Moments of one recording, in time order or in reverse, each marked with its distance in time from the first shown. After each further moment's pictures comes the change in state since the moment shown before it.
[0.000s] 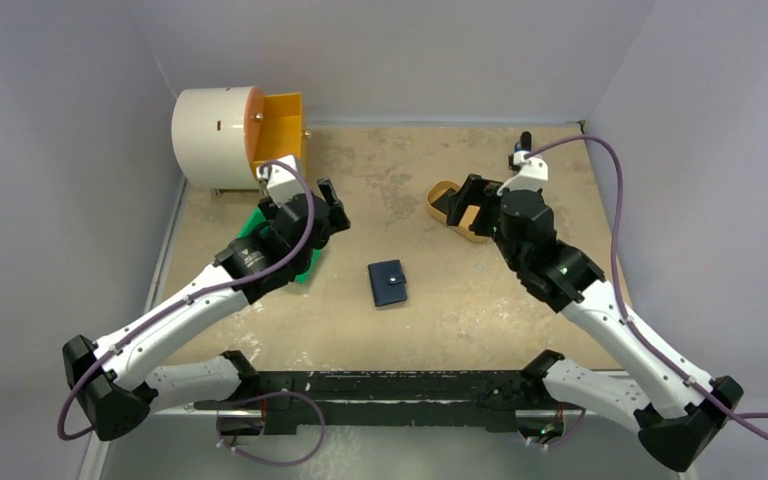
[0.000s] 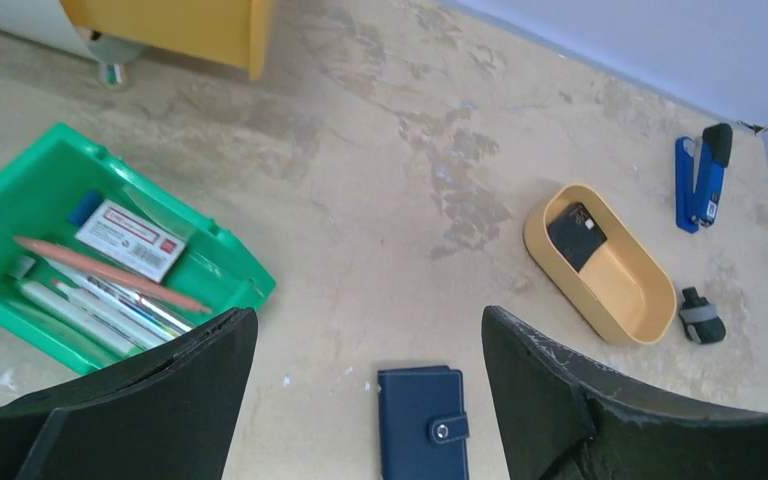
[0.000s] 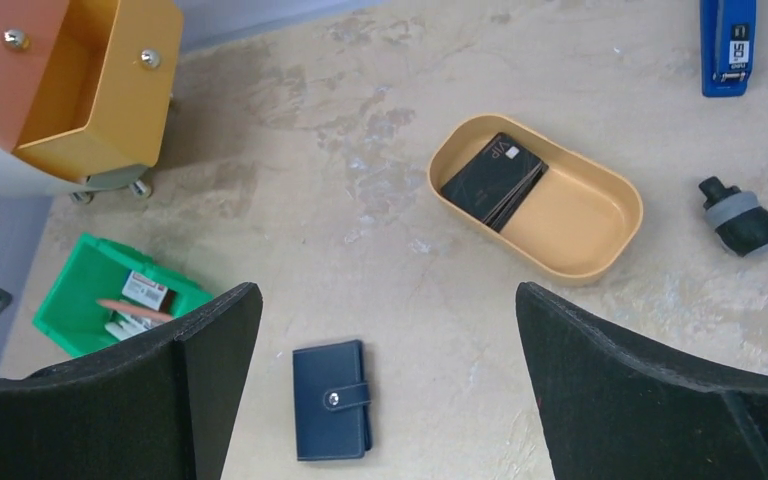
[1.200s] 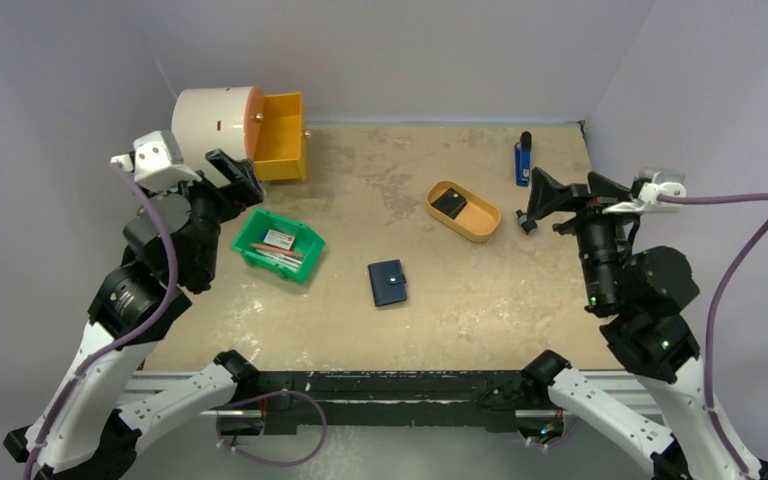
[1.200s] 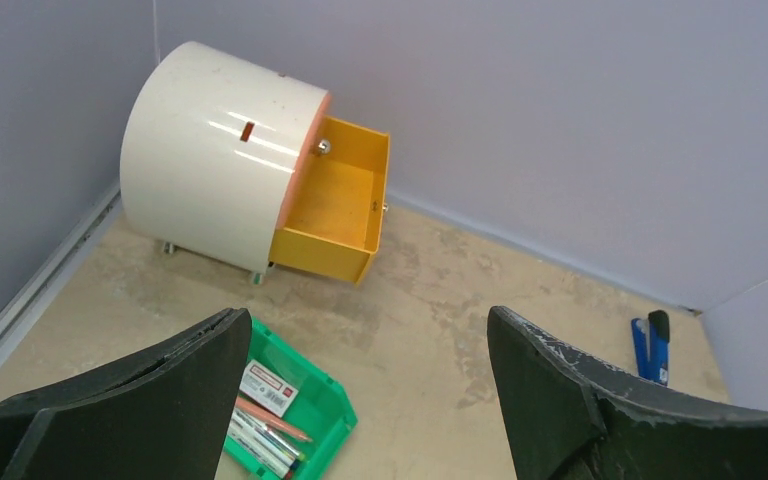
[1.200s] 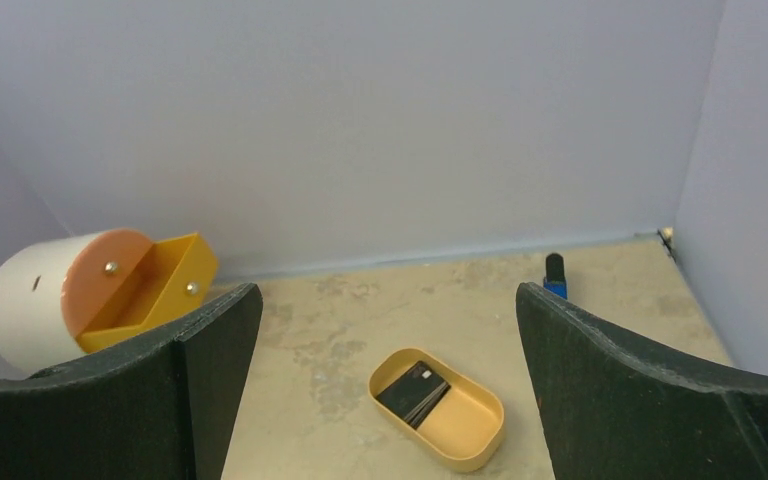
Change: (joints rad) left arm 0.189 -0.296 0.321 -0.129 -0.040 0.352; right arm -0.018 -0.341 0.134 0.136 0.100 -0.457
